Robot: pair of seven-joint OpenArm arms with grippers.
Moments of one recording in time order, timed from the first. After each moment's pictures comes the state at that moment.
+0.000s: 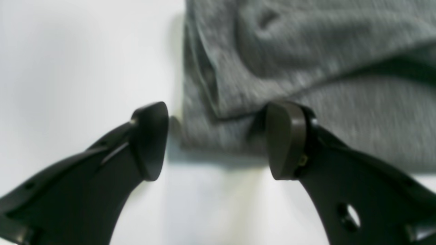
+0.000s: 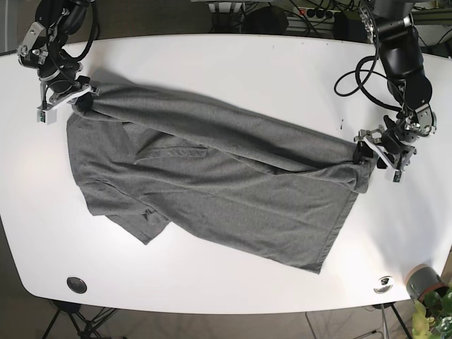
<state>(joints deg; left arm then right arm) -10.3 -21.2 -21.8 59.0 -11.2 -39.5 28.8 -16.1 8.4 39.7 102.2 35.8 21.3 -61.0</state>
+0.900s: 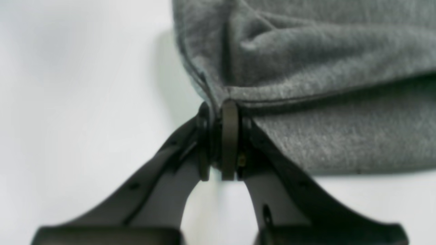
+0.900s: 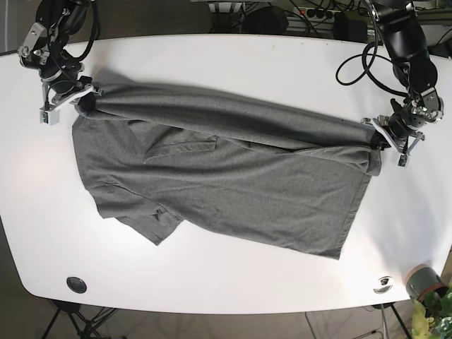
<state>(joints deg) -1.7 -22.2 -25.5 67.8 -11.6 -40.1 33.4 -16.6 8.8 37.1 102.2 35.8 21.5 -60.8</state>
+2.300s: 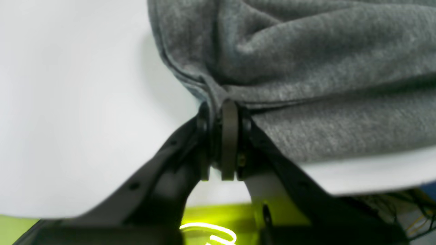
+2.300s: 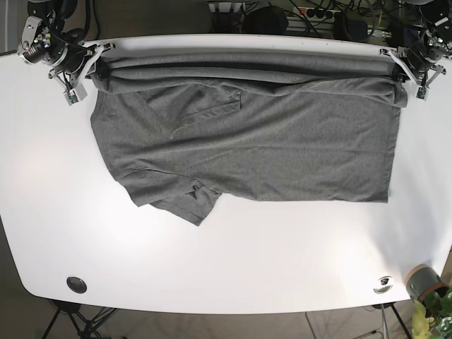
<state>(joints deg) 28.4 -22.1 -38.2 87.5 -19.0 -40.1 39.2 -26.3 17.1 29.6 103.2 36.3 39.7 -63.2</state>
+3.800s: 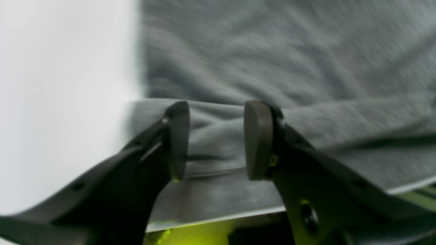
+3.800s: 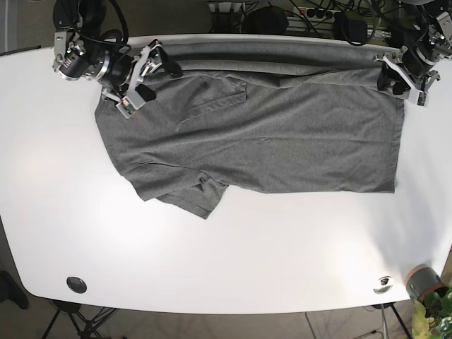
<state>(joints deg) 28.6 -19.6 -39.4 95.6 -32.5 -39.9 44.4 -21.8 14.9 11.2 111.8 42.9 39.7 -63.5</state>
